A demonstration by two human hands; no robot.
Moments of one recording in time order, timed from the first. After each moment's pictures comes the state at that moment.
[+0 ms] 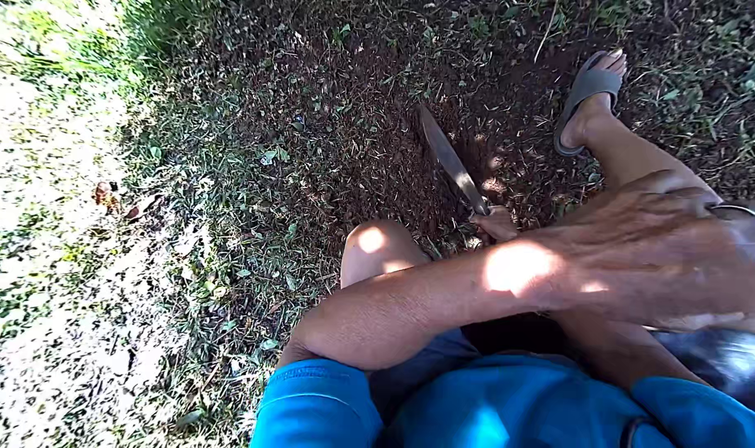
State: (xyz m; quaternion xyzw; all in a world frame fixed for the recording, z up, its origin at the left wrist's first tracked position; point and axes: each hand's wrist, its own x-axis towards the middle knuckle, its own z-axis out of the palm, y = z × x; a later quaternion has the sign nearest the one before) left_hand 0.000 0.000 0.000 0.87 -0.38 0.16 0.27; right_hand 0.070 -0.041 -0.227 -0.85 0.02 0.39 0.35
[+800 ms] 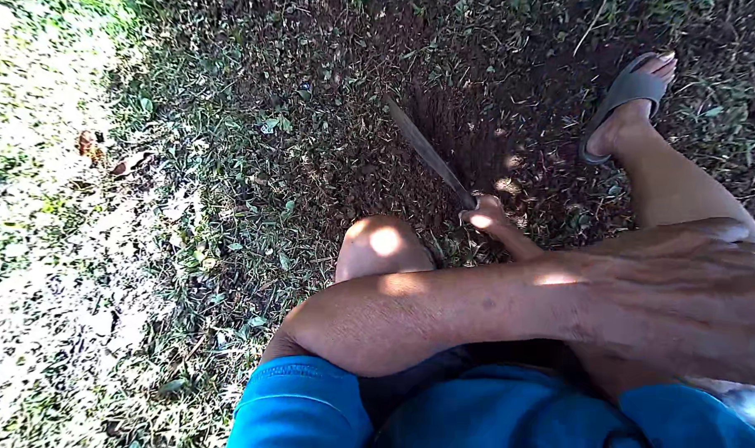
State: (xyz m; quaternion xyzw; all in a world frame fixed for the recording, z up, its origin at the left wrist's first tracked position) left_hand -0.004 0.008 -0.014 0.87 -0.39 0.15 0.27; right_hand 0.086 0.000 -0.240 -0.87 -0.11 0.42 0.24
